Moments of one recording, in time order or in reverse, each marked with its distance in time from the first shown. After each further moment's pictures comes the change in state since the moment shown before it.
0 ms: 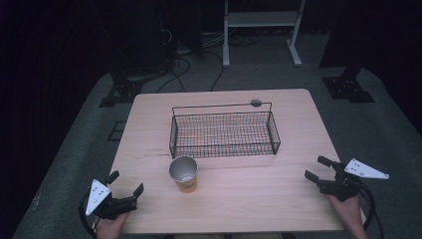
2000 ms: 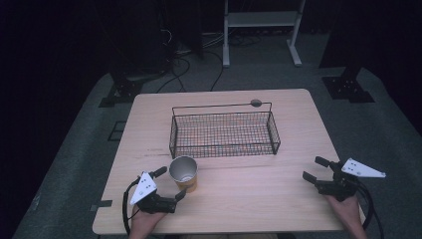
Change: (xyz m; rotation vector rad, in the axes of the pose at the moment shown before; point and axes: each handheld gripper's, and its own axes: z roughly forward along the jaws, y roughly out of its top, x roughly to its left) left arm -0.084 0.023 0.063 0.048 -0.359 0.099; right arm 0.002 0.000 0.005 0.027 0.023 -0.011
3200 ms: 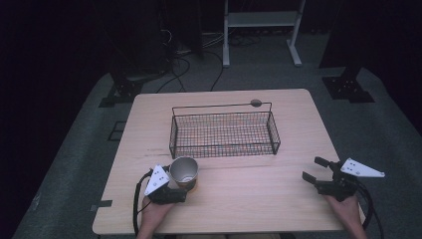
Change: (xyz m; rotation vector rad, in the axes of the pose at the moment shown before) left arm -0.003 0.009 0.030 0.035 0.000 0.019; right arm 0.000 0.000 0.001 0.010 0.005 -0.006
